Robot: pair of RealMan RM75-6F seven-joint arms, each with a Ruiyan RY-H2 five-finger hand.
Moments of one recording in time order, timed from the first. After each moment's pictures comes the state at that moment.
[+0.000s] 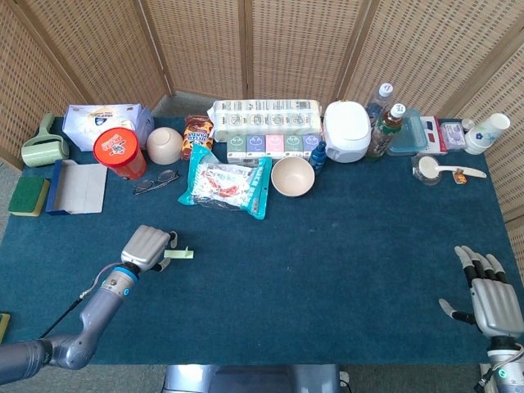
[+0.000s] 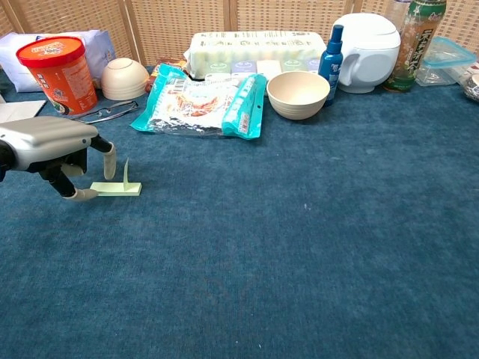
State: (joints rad) left arm -0.66 -1.46 -0.06 -1.55 1.03 0.93 0.55; right arm 0.07 -1.11 0.04 -1.63 -1.38 1.37 -0.05
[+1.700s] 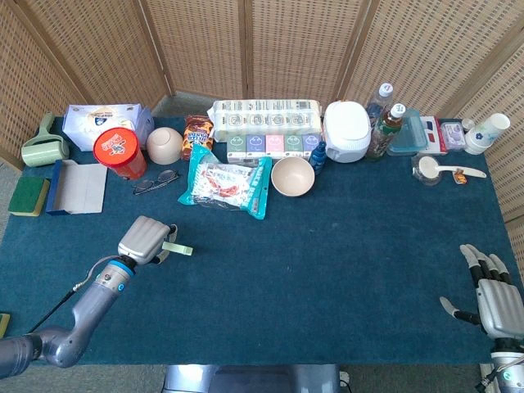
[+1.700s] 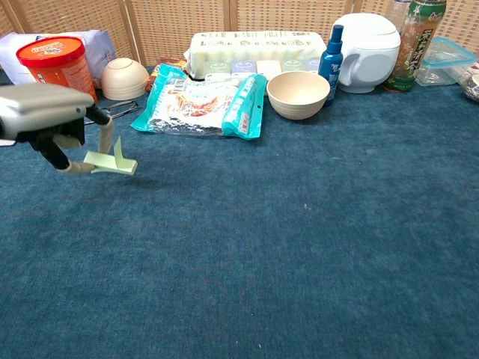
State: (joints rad) left arm -0.69 -1.35 -0.06 -1.62 1.12 0.96 0.47; right arm 0.05 -1.13 0.05 -1.60 -1.41 1.40 0.08
